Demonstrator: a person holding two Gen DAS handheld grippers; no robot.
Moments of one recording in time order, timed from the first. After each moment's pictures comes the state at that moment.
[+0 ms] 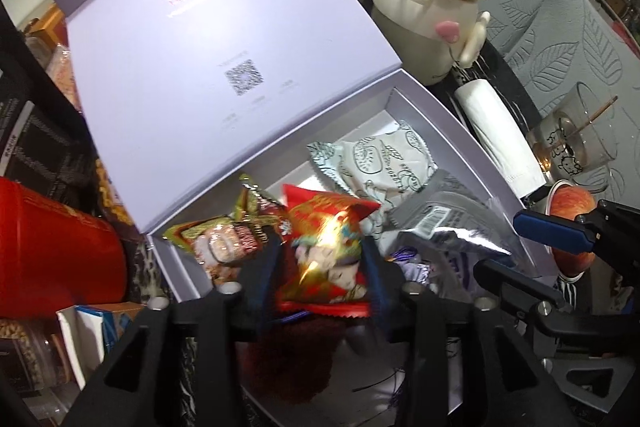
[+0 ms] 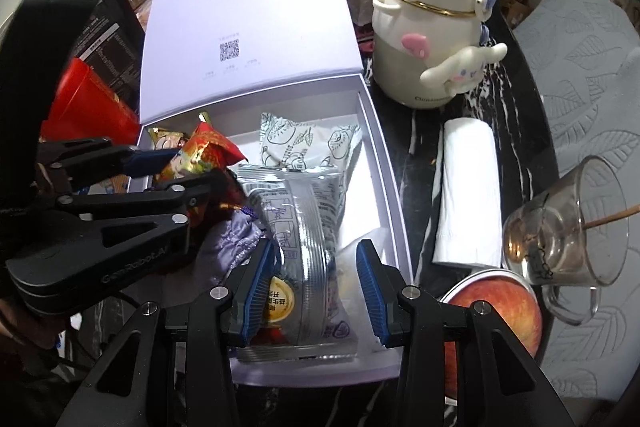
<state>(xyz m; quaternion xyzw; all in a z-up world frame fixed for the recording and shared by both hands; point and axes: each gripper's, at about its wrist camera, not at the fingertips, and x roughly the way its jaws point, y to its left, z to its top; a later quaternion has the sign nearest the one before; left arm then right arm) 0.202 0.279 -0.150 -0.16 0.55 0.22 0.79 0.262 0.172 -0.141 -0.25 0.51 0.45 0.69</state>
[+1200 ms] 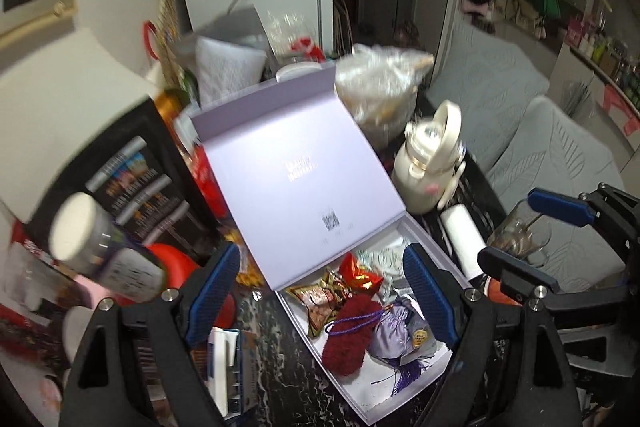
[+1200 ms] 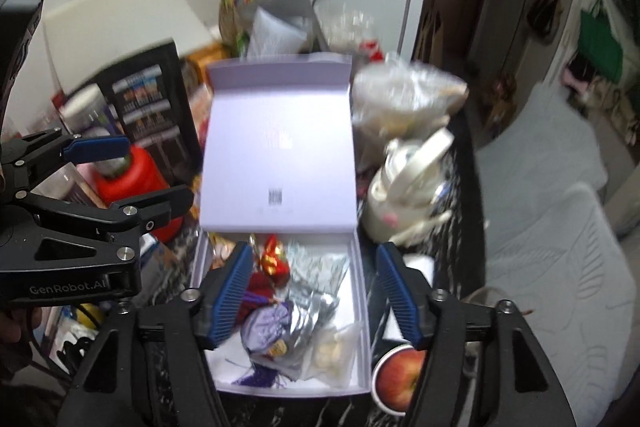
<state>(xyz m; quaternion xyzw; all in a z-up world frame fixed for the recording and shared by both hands) 0.136 0.286 0.025 -0.13 0.42 0.28 0.85 0.225 0.177 0.022 -0.25 0.35 0.48 0.76</state>
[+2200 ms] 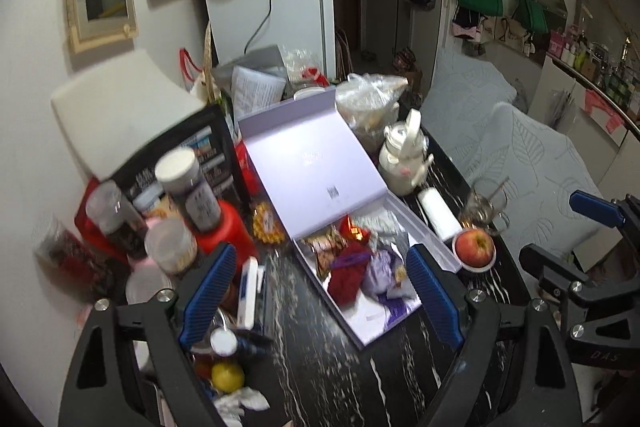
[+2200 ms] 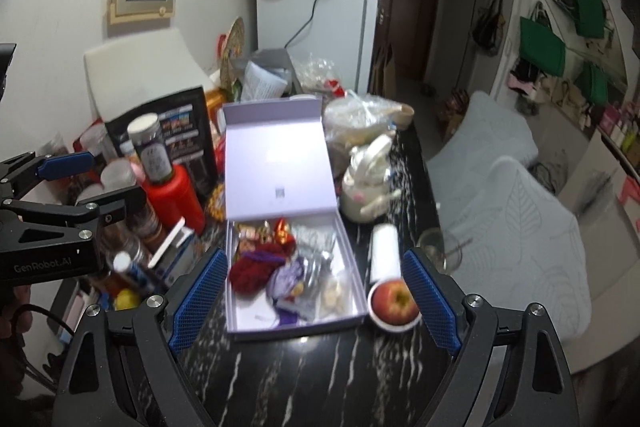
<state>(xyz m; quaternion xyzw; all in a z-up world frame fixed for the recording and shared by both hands) 0.012 0.196 0.091 -0.11 0.37 0.30 0.87 0.118 0.054 0.088 -0.20 0.32 0.44 0.82</state>
